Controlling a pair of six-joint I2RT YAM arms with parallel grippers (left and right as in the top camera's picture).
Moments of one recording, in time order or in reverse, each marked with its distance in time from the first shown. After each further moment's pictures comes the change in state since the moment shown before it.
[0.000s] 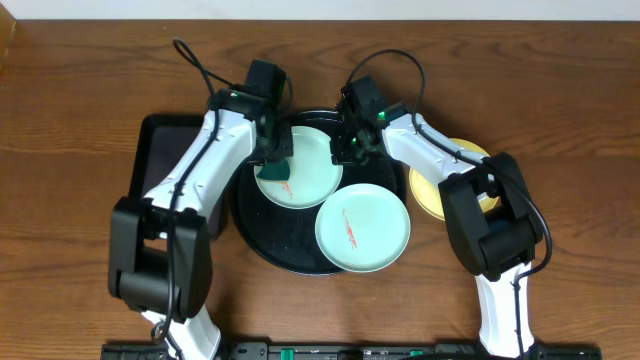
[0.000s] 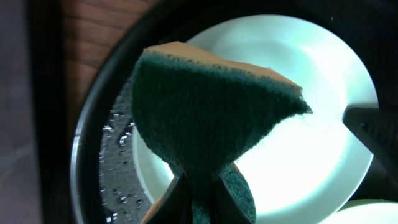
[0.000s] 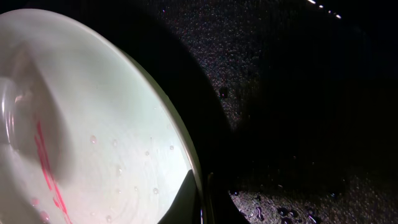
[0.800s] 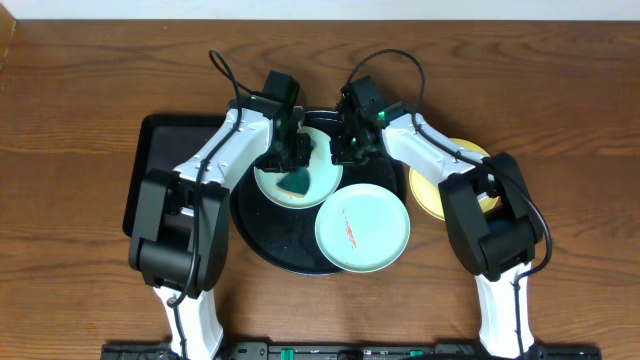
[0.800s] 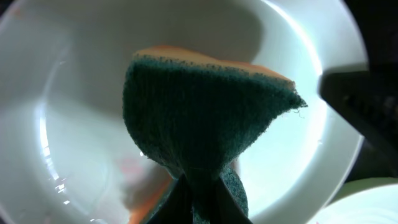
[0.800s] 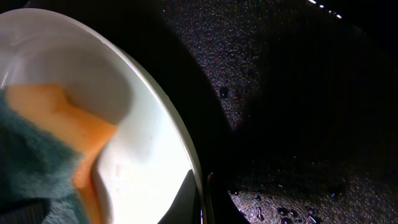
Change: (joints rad) left arm -0.030 0.133 0.000 0.055 0.198 0.116; right arm 0.000 0.000 0.002 -0.005 0.002 0.000
